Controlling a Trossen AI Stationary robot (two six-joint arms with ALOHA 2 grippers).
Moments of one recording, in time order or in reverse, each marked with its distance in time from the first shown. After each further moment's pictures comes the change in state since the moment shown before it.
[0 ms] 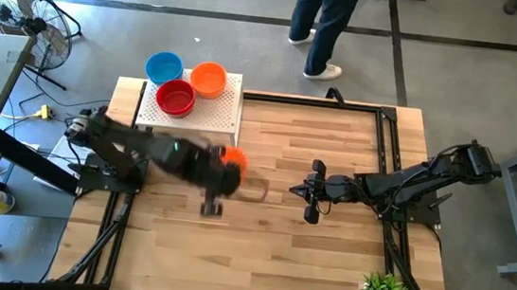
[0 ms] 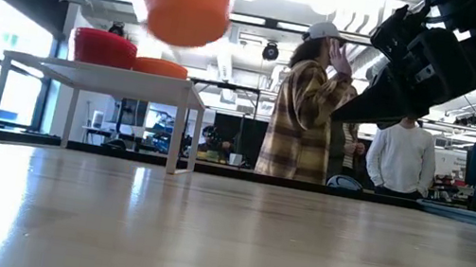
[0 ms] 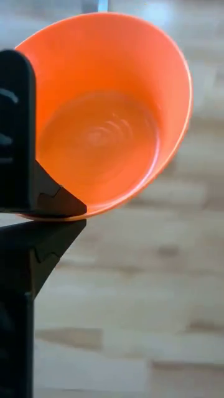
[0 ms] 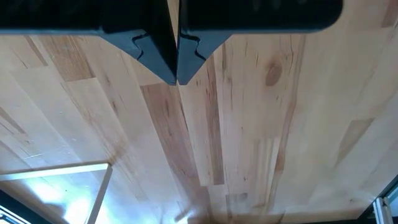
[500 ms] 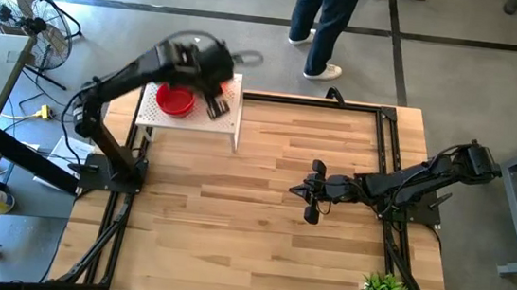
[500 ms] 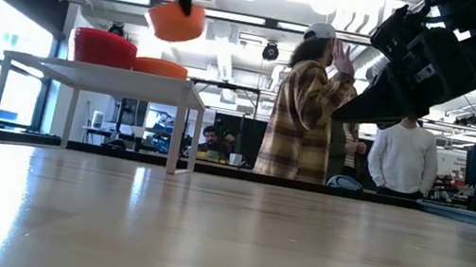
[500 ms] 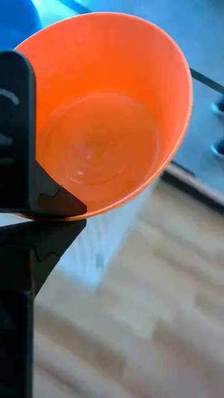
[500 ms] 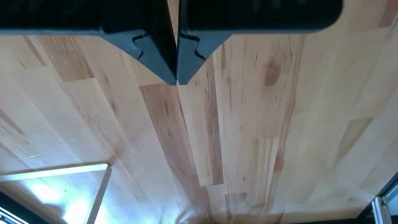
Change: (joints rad) left arm 0.664 0.000 0.327 -0.229 -0.050 0.243; right arm 0.000 0.000 0.000 0.000 -0.003 0.004
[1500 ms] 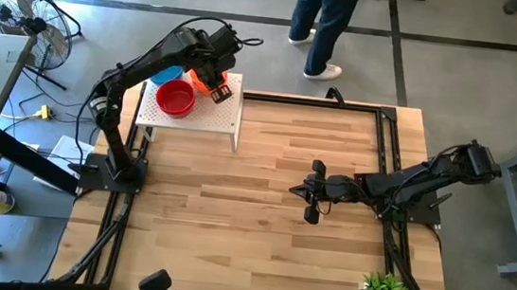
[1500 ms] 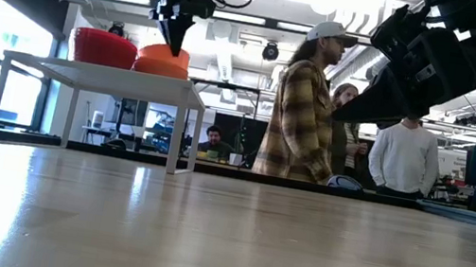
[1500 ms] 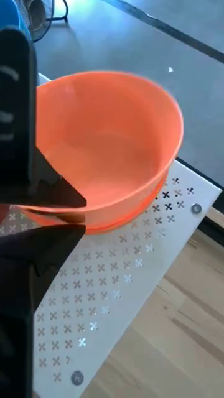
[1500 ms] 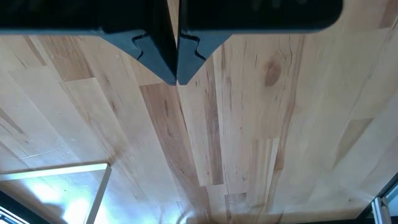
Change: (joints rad) left arm 0.288 0.145 -0.011 0.034 0.067 0.135; right arm 0.000 0.000 0.000 0.000 0.000 -0.004
